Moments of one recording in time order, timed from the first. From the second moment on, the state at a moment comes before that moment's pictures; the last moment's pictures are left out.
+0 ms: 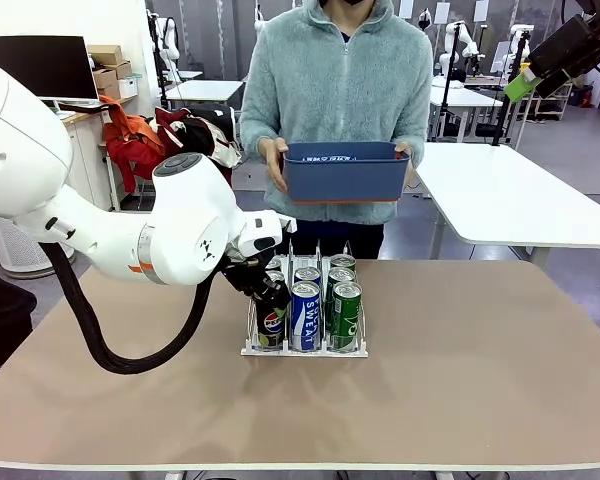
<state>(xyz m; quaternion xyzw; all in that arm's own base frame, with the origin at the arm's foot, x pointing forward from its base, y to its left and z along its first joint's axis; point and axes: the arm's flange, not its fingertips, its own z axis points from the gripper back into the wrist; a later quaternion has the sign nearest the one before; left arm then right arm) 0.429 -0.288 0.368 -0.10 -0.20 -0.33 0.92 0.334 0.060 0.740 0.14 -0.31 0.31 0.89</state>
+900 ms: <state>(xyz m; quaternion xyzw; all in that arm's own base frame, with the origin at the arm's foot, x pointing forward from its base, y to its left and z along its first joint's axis) 0.415 -0.277 0.401 -0.10 -0.23 -0.31 0.92 0.334 0.061 0.740 0.14 -0.31 0.31 0.89</state>
